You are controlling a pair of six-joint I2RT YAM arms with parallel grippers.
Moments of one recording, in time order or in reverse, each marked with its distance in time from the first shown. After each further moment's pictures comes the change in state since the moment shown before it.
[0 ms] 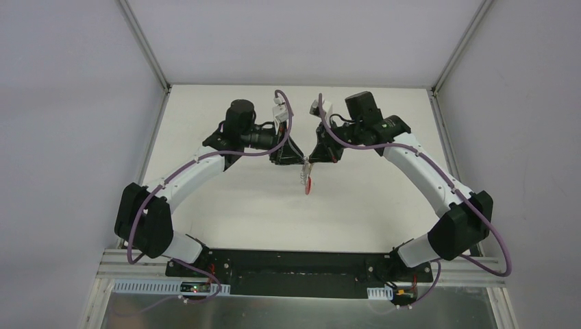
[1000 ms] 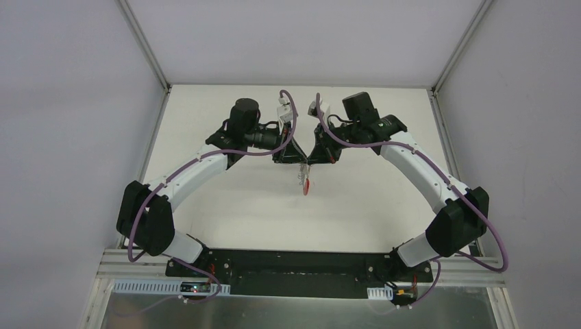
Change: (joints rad) left arm -0.026 0.015 0.040 -0.053 -0.003 0.027; right arm 0.005 0.029 0.000 0.004 -0.022 0.023
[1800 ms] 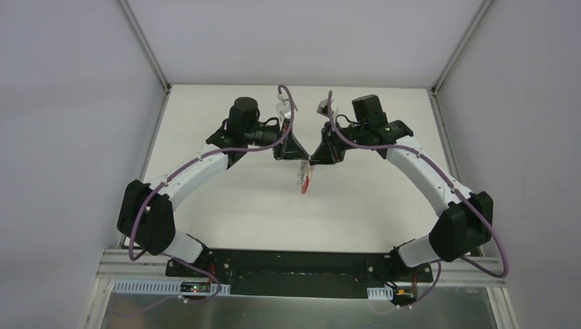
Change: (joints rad) left arm 0.001 0.007 0.000 0.047 -0.003 -0.105; right arm -0.055 -0.033 -0.087 0.096 -0.109 0.063
